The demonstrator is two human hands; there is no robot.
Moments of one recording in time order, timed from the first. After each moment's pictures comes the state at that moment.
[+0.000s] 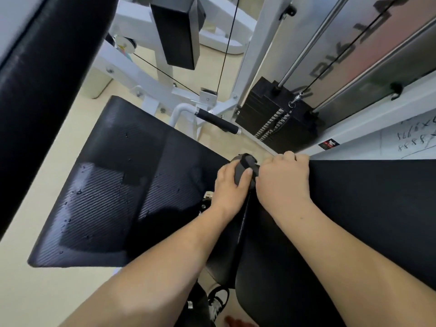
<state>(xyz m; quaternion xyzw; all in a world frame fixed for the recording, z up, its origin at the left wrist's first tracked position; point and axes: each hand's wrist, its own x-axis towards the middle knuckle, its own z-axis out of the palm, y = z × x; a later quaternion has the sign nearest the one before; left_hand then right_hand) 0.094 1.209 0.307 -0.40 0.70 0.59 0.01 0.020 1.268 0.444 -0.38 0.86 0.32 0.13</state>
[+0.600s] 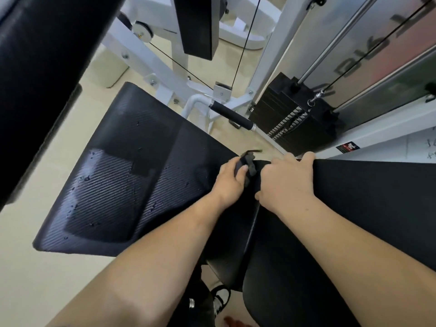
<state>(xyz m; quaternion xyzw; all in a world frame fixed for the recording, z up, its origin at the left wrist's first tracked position) 0.101 1.184 0.264 -0.41 0.66 0.63 0.06 0.025 1.250 0.424 -0.42 0.83 0.32 0.20</state>
